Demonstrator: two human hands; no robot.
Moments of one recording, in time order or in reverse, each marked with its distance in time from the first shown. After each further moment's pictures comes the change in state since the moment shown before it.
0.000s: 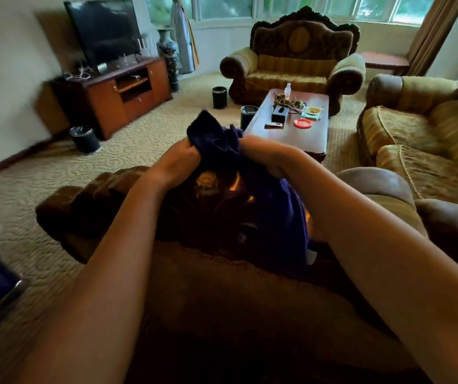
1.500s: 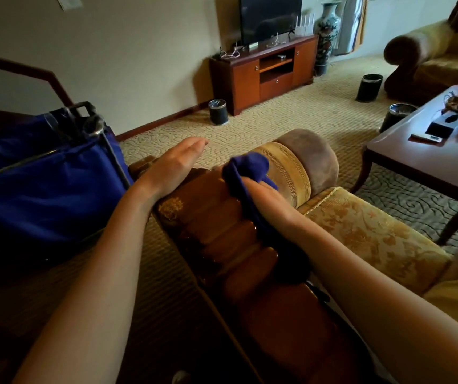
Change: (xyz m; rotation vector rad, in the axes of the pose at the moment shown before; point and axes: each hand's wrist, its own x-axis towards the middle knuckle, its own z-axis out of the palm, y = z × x) left_hand 0.010 0.003 0.013 0.121 0.299 -0.336; right_hand 0.055 0.052 -0.010 0.289 -0.528 -0.239
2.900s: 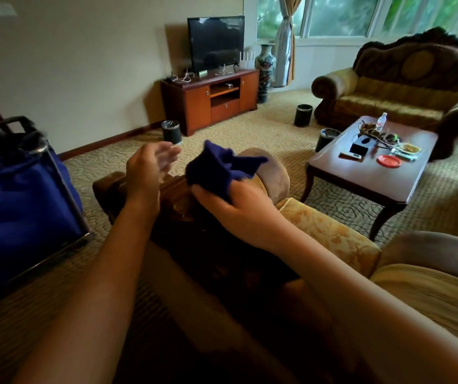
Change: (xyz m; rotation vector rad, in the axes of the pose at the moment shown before) left_hand -0.009 -0.017 -0.009 -0.936 0.441 -0.097; right_hand -0.050 -0.036 0.062 -0.757 0.240 -0.461
